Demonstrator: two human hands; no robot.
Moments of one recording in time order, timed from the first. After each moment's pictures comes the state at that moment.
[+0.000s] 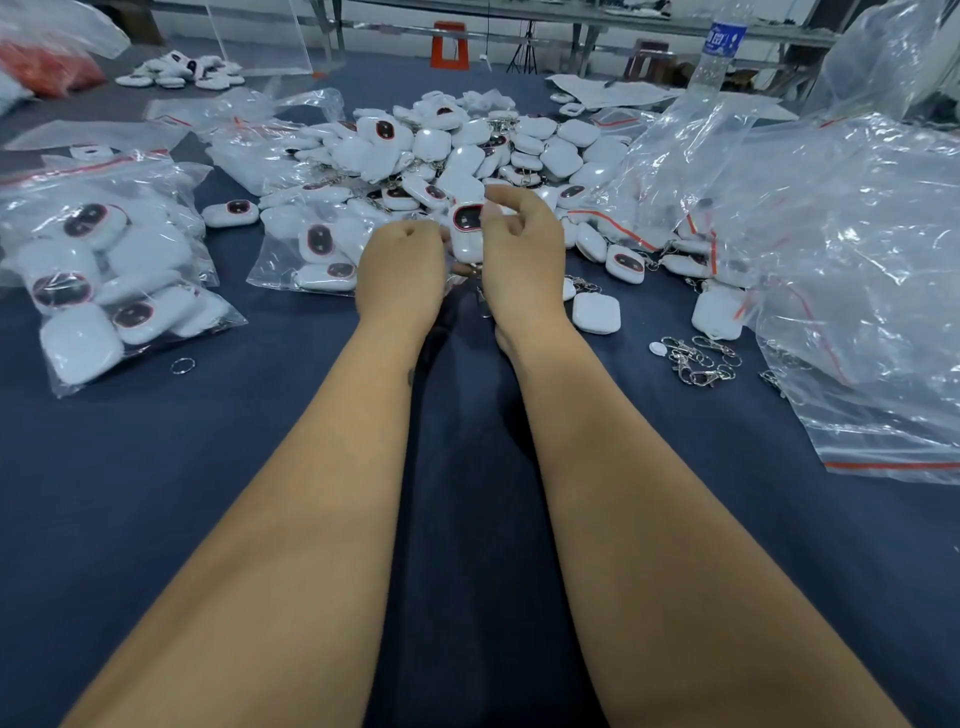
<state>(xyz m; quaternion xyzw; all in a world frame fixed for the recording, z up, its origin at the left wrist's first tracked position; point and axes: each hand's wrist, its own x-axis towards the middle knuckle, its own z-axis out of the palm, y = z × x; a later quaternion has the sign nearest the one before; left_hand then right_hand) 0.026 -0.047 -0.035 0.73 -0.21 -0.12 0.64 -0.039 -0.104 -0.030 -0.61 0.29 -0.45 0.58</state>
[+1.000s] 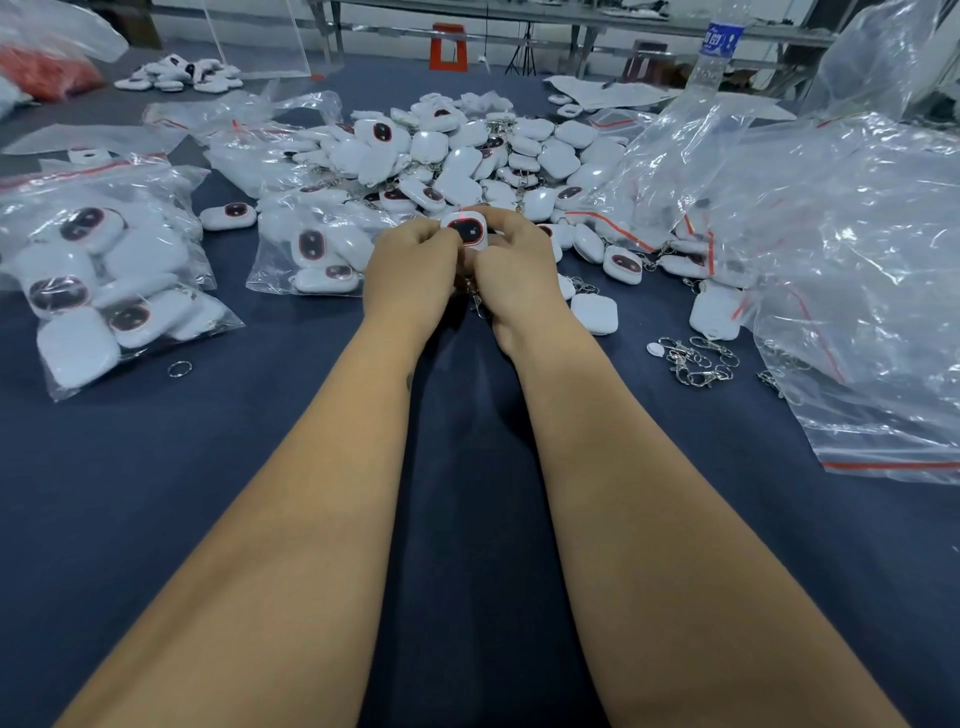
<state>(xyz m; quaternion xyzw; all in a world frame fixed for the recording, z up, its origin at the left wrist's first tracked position) 0.021 -0.049 -0.035 0.73 -0.26 -0.14 0.62 -0.037 -0.112 -0.035 -0.58 0.26 -0.36 0.68</state>
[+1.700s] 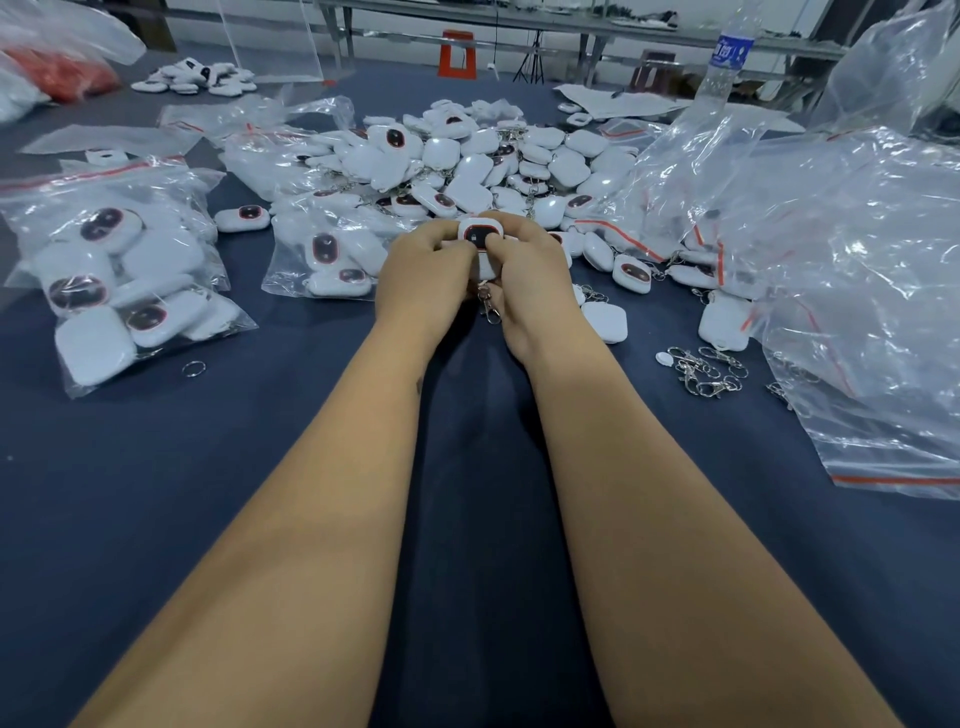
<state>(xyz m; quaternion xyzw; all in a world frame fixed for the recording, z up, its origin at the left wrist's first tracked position) 0.019 -0.045 -0.034 0.72 -0.27 -0.17 0.62 -0.041 -0.110 -0.029 -0.55 0.26 -0.35 0.71</state>
